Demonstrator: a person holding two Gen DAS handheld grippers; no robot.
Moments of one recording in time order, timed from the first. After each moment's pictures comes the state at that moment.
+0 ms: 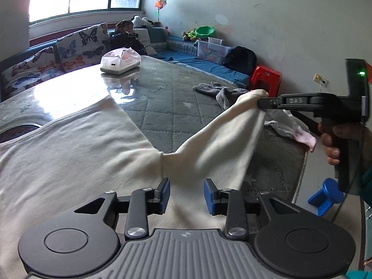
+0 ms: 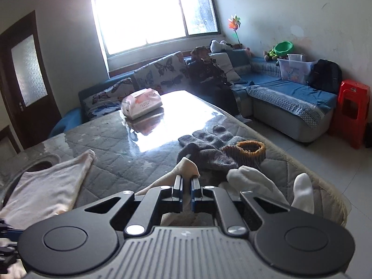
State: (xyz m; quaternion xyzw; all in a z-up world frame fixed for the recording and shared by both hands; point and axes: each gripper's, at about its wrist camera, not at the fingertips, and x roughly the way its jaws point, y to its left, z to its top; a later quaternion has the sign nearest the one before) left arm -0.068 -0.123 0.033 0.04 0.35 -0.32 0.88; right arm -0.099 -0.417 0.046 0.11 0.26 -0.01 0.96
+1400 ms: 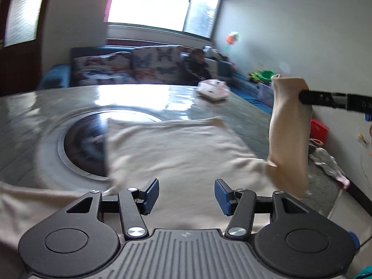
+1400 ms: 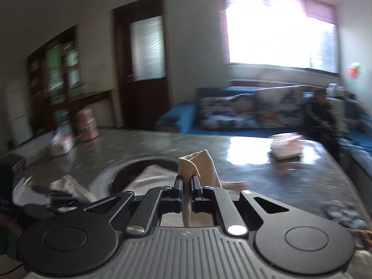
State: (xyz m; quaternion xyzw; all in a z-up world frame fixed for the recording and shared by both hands) left arm -0.119 0.058 0.052 -0.07 0.30 -0.15 0.94; right arm -0.112 -0.209 0.140 -0.03 0.22 0.29 0.93
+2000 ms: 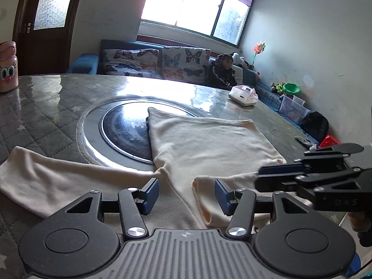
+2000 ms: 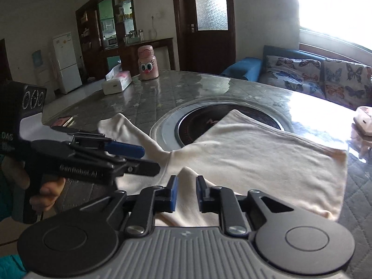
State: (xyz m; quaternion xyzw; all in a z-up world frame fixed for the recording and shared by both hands) left arm -0.131 0.090 0.043 -0.10 0.30 -0.11 0.94; right arm -0.118 -0.128 0.069 -0.09 0.31 0.40 0.86
